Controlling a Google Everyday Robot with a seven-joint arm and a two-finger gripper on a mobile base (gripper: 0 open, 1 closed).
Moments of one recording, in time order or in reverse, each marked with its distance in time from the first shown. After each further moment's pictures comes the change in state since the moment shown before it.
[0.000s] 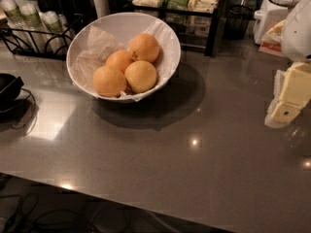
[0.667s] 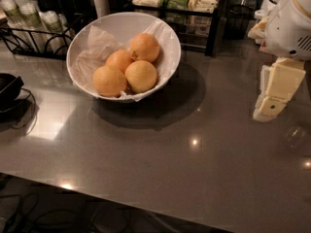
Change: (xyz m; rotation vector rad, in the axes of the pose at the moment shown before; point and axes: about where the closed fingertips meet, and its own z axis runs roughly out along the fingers) arm -0.020 -0.010 0.008 0.002 -0.009 -0.059
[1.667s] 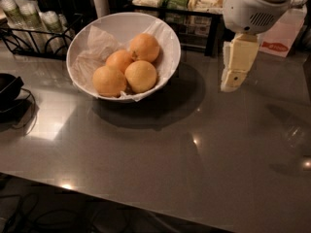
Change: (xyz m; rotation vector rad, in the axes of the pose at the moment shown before) arm -0.067 -0.054 0.012 0.080 -0.037 -0.200
